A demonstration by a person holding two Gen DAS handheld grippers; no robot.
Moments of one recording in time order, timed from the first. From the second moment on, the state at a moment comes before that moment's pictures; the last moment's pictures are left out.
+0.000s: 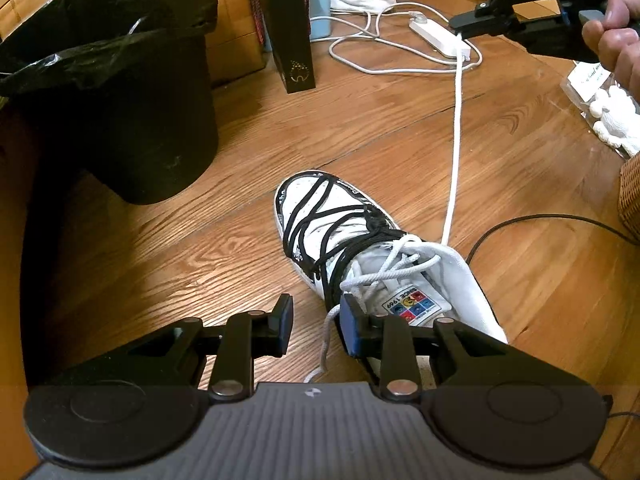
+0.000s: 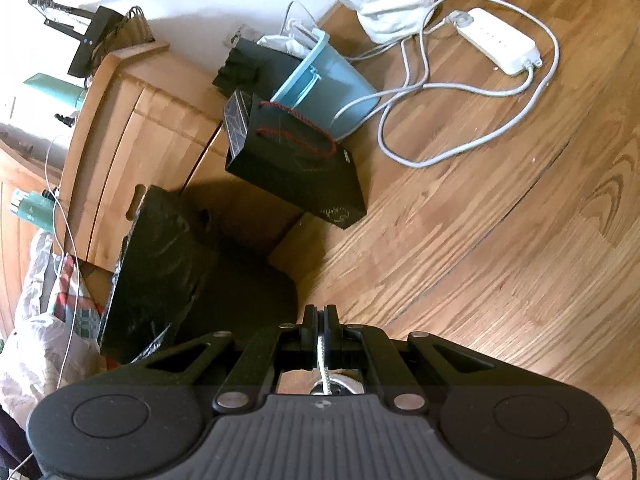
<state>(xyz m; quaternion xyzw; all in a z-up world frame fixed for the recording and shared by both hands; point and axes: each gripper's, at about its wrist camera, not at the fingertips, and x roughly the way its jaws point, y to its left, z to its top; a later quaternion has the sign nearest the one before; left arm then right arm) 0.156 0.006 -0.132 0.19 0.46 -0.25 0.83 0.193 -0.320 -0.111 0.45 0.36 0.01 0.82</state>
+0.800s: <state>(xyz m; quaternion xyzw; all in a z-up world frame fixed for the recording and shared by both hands) 0.158 0.019 -0.146 0.17 0.50 -0.22 0.82 0.192 -0.333 -0.090 0.45 0.32 0.02 0.83</state>
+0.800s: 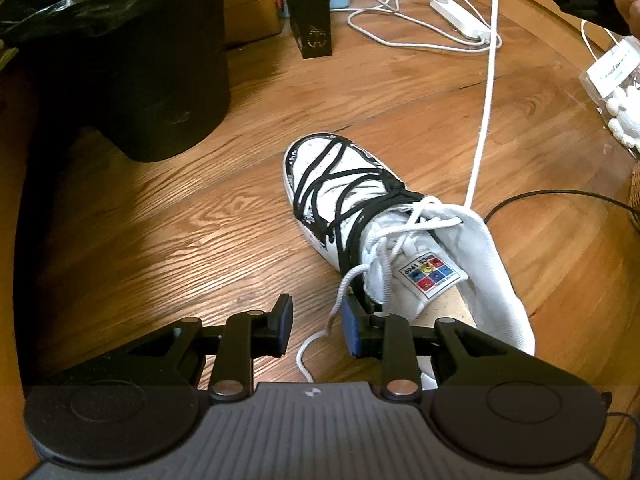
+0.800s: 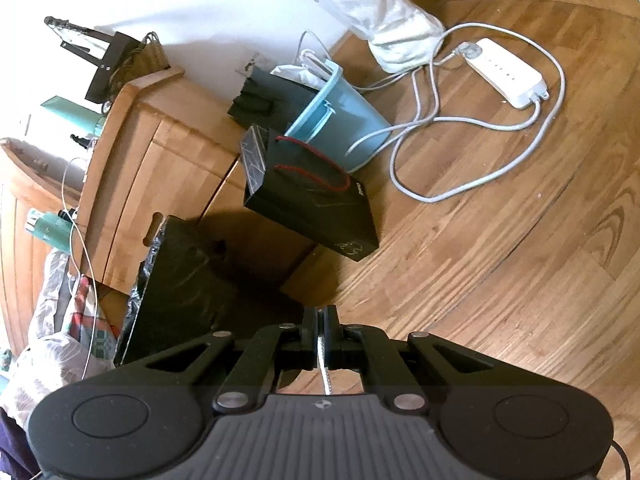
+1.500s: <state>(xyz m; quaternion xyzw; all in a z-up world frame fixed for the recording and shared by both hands) 0.164 0.026 -0.154 0.13 0.52 -0.21 0.82 0.192 -0.331 -0.090 0.44 0.32 0.01 0.84</state>
